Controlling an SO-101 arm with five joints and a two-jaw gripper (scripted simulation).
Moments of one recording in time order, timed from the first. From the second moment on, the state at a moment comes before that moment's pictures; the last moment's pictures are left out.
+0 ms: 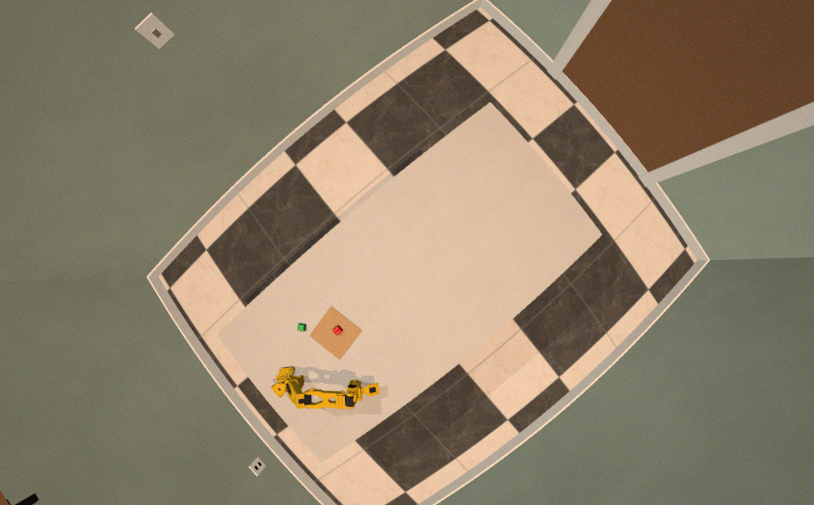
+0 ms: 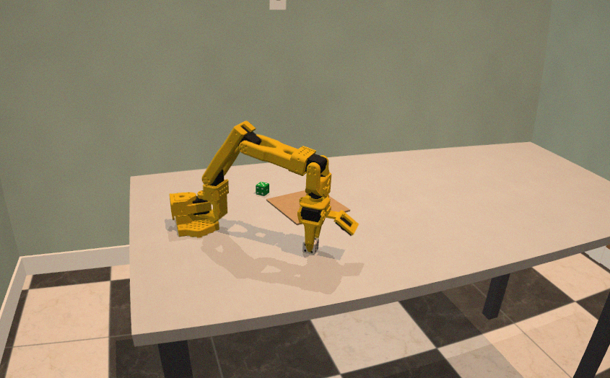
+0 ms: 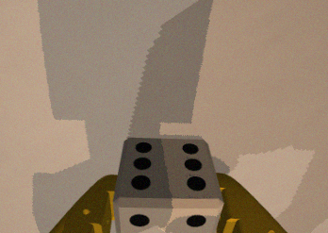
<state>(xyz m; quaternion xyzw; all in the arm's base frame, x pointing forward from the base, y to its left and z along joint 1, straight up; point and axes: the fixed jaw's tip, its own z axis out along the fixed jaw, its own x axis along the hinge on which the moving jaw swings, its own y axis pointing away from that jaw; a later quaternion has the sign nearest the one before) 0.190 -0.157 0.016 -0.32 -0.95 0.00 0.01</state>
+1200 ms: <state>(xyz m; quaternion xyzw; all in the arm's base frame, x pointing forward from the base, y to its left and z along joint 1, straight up) 0.189 -0.156 0.053 -0.32 -0.95 0.00 0.00</state>
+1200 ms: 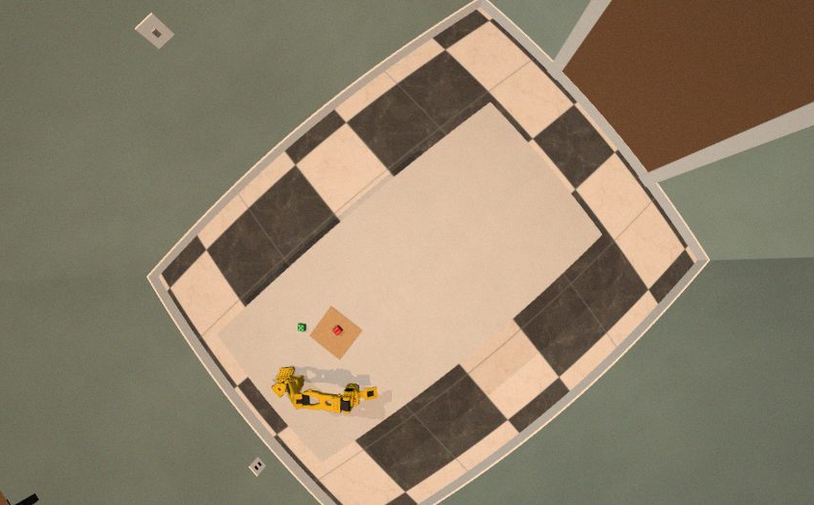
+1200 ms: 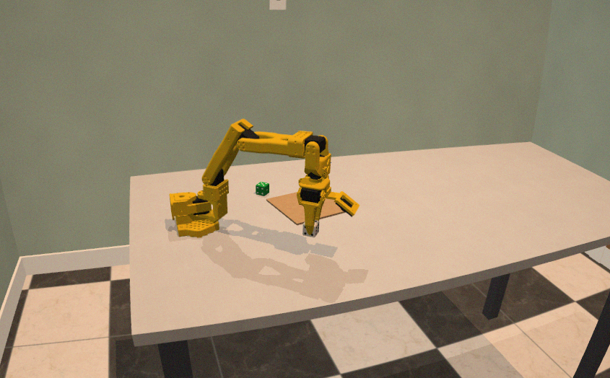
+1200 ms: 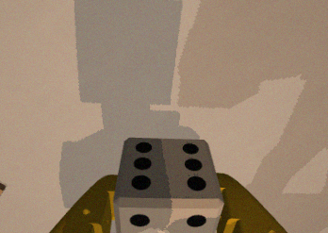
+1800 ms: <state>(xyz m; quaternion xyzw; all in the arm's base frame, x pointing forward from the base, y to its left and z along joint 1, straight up) 0.203 -0.131 0.054 -0.27 -0.96 0.00 0.00</state>
